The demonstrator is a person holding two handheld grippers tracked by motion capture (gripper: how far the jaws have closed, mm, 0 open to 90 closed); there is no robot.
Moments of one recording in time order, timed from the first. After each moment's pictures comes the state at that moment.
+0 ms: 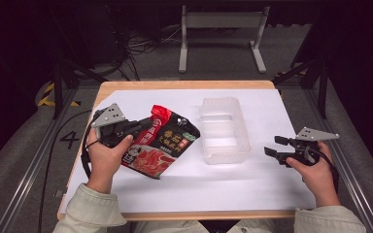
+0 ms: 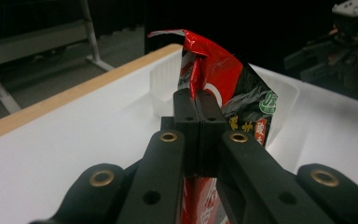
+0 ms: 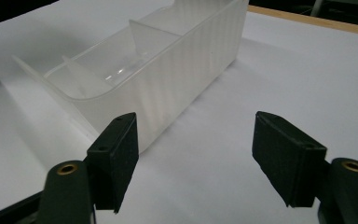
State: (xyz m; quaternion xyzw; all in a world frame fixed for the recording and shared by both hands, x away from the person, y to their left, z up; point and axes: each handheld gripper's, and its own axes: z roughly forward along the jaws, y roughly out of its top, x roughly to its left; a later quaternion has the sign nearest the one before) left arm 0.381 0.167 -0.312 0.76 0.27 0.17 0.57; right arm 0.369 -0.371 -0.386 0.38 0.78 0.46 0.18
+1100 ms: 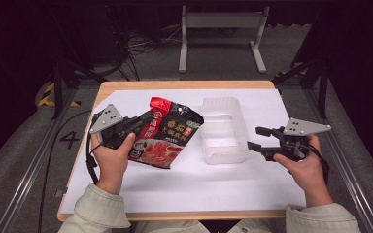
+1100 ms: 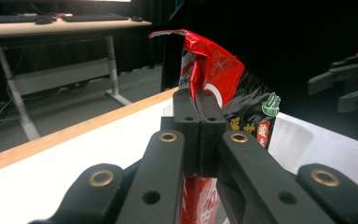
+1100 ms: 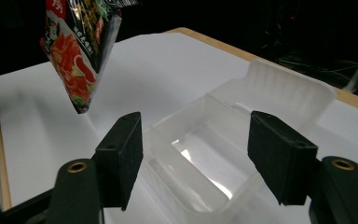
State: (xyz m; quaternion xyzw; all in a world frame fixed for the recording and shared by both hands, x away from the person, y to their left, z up) left arm 0.372 0.156 -0.312 0.71 0.28 0.21 0.61; right arm 0.361 -0.305 -0.331 0.27 0.79 0.52 0.17
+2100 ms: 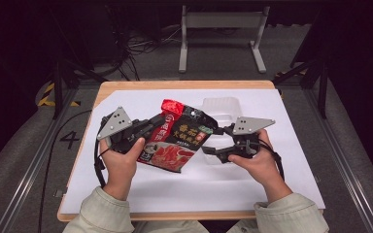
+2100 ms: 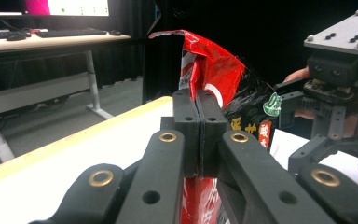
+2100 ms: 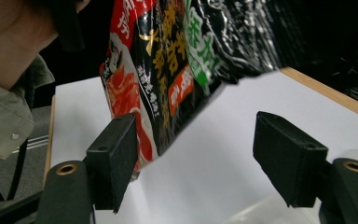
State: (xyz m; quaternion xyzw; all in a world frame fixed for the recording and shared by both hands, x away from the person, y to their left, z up) left arm 0.360 0.135 -0.306 0.71 0.25 0.19 0.63; right arm 0.379 -0.197 -0.336 0.17 0.81 0.55 0.12
